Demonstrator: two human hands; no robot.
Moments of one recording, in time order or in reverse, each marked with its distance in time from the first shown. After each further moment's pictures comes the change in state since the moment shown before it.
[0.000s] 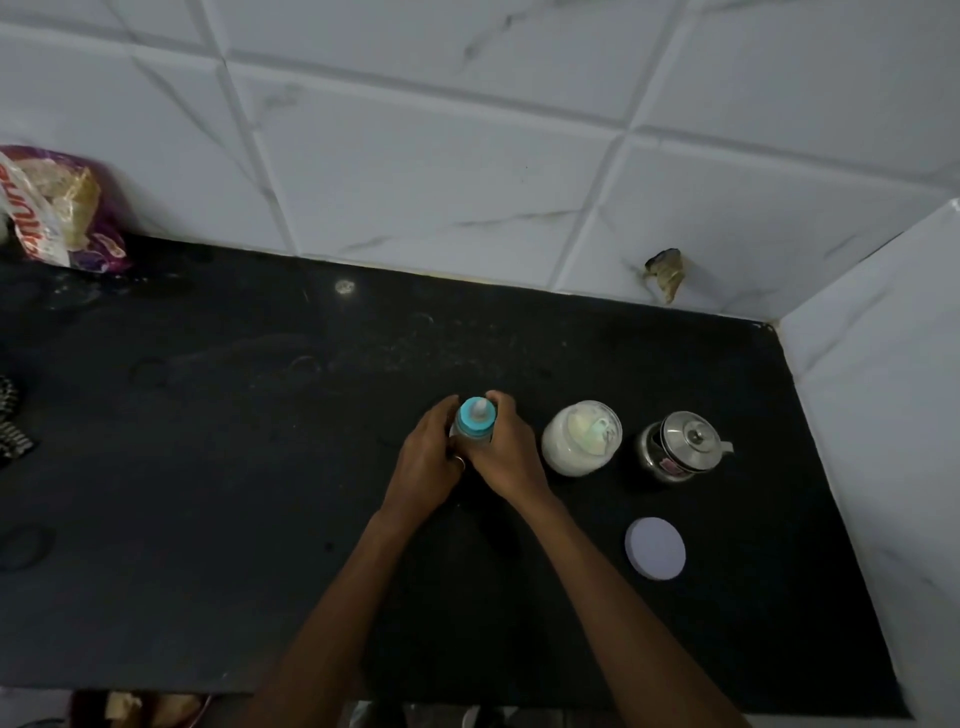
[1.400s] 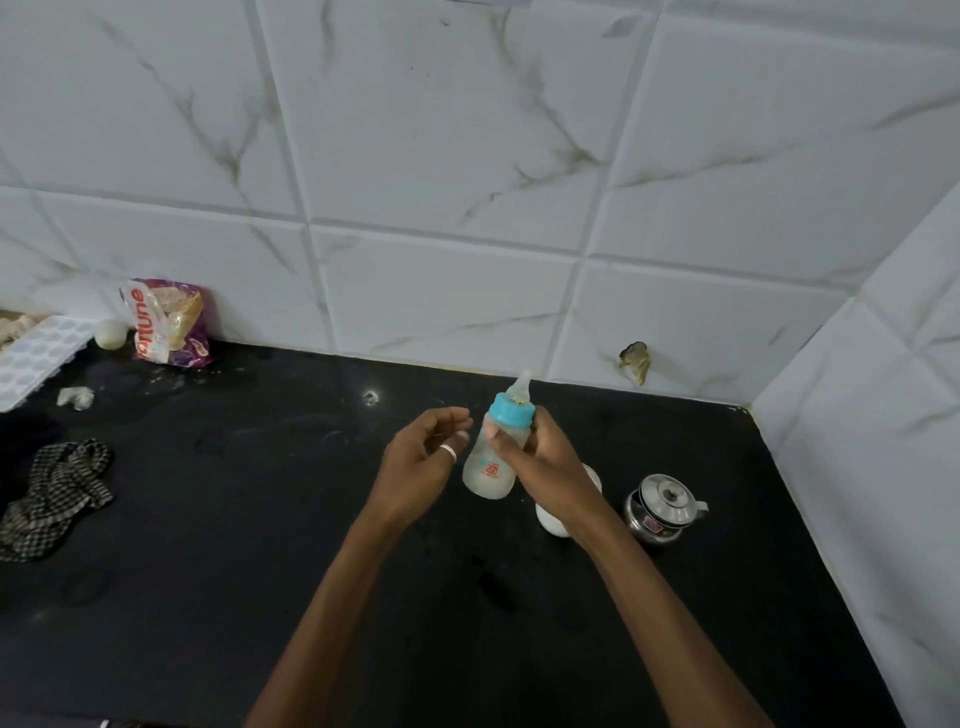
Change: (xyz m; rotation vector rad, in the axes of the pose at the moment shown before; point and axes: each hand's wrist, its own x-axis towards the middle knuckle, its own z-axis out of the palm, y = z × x) left_hand -0.056 0.123 -0.088 -0.414 0.117 0.092; right_hand -0.083 -0.072 -0.094 0.312 -0.069 -0.292
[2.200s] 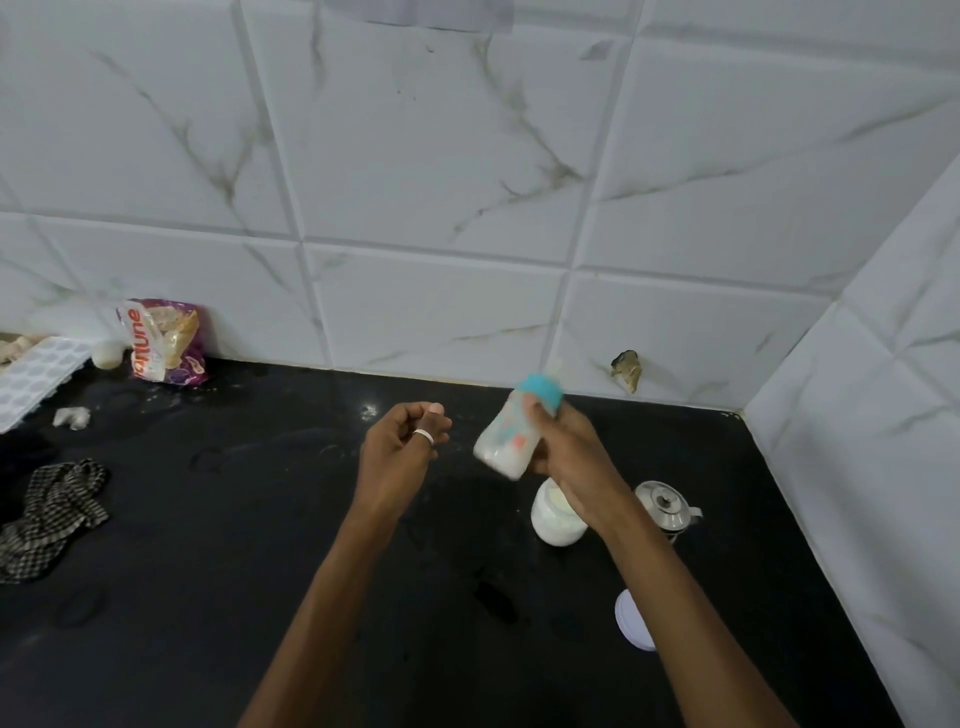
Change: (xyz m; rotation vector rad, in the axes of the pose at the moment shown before) left_hand 0.011 0.014 0.001 -0.184 0.251 -0.066; right_hand 0.005 -0.020 -0.027 0.448 0.039 0.092
